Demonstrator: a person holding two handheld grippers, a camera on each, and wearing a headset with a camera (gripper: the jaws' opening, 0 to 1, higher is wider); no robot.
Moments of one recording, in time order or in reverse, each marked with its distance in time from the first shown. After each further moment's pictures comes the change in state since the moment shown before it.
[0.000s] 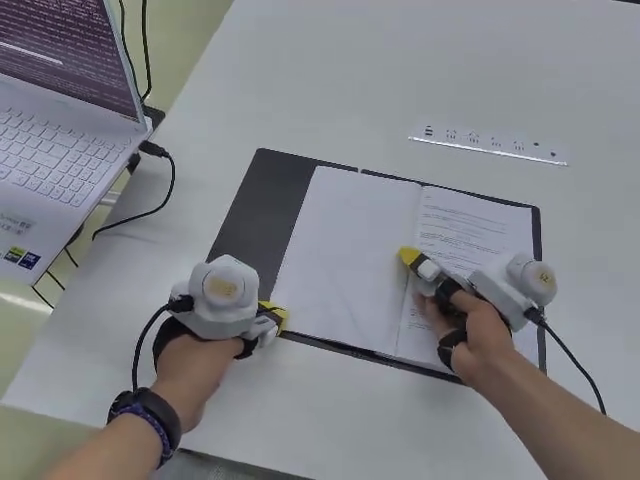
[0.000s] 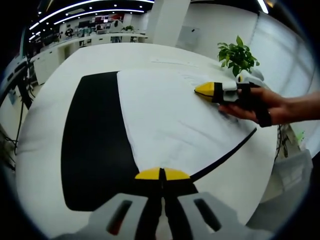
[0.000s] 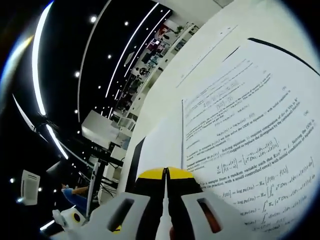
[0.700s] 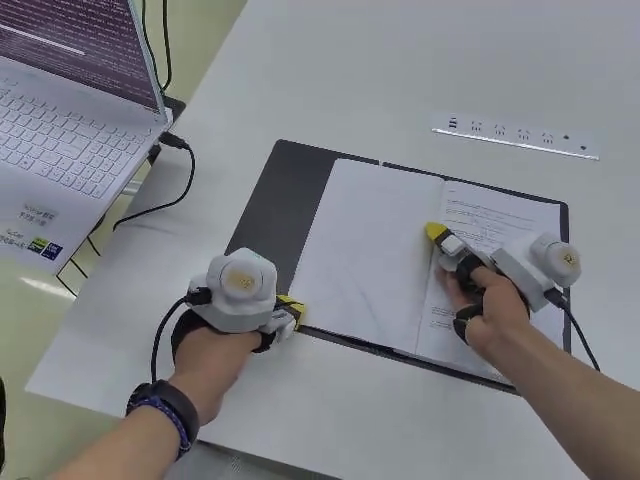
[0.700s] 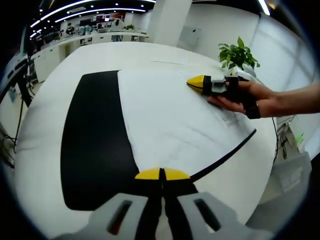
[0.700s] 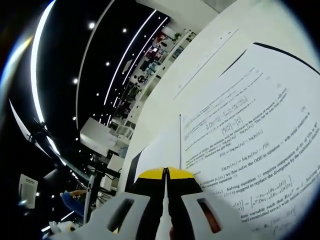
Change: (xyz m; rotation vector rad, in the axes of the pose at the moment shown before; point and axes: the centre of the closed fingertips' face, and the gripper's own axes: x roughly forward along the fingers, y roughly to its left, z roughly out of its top) left arm 0.000 0.001 0.000 -0.015 0.003 -0.004; right arm 0.016 0.014 0.020 0.002 -0.061 -0.013
